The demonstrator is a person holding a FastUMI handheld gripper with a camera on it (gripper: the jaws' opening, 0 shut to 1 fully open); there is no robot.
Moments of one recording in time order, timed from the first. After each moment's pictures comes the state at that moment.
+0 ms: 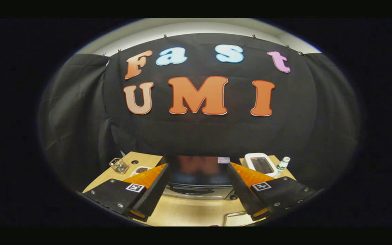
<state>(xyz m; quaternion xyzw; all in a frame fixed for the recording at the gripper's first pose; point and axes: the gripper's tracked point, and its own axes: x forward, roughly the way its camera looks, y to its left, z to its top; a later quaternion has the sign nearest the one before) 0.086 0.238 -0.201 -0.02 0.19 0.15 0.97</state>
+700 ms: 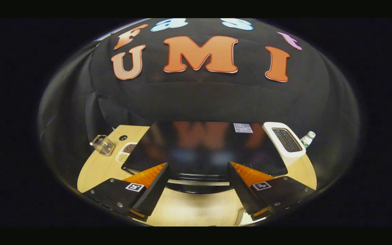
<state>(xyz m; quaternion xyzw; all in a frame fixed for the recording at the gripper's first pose) 0.129 0.263 -0.344 -0.07 0.34 0.12 0.93</state>
